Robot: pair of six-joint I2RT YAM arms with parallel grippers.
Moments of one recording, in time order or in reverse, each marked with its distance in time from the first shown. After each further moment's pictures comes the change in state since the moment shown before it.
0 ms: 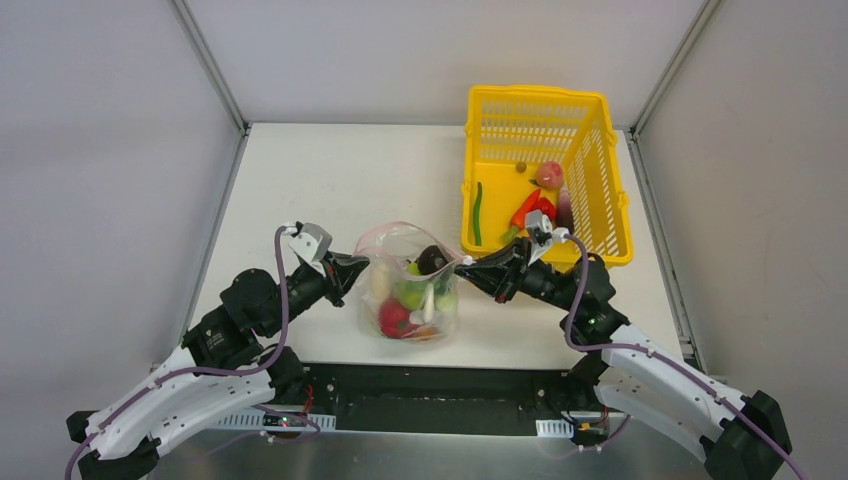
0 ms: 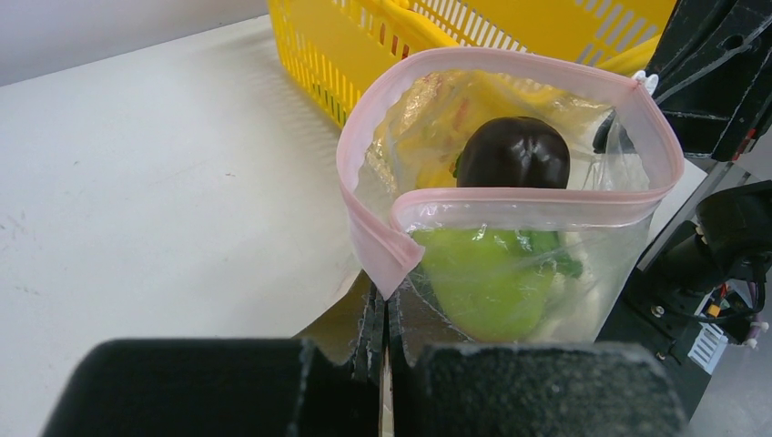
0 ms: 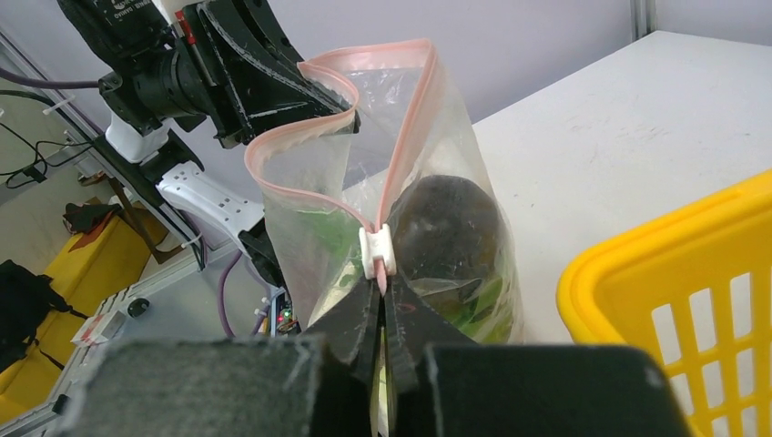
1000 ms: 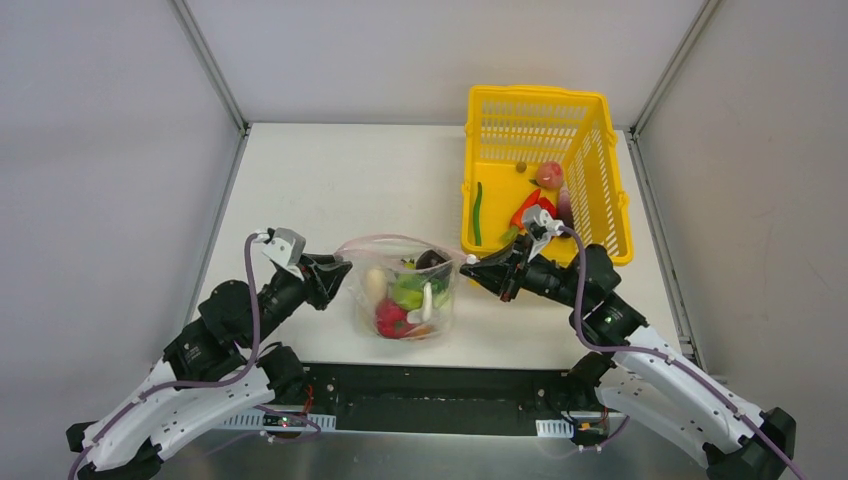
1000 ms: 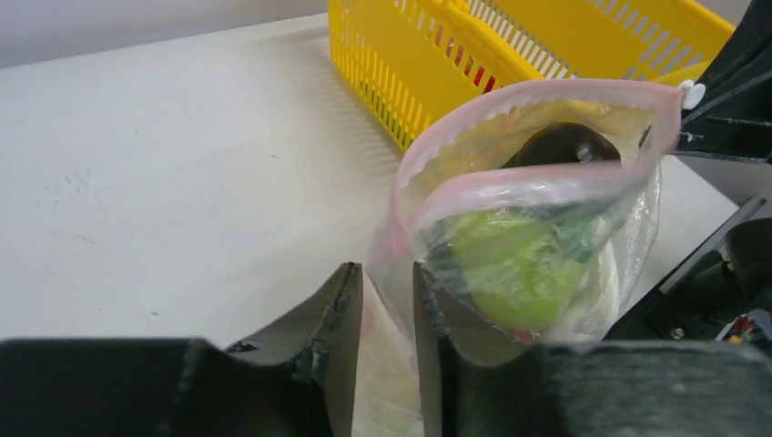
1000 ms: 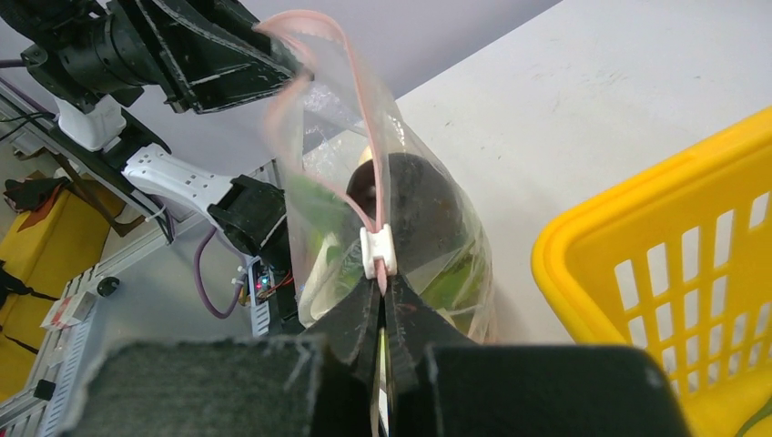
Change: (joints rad) left arm 0.000 -0.108 0.015 -0.121 -0.108 -0.023; right arm 0.001 -0.063 0.130 -0.370 0.035 -0.105
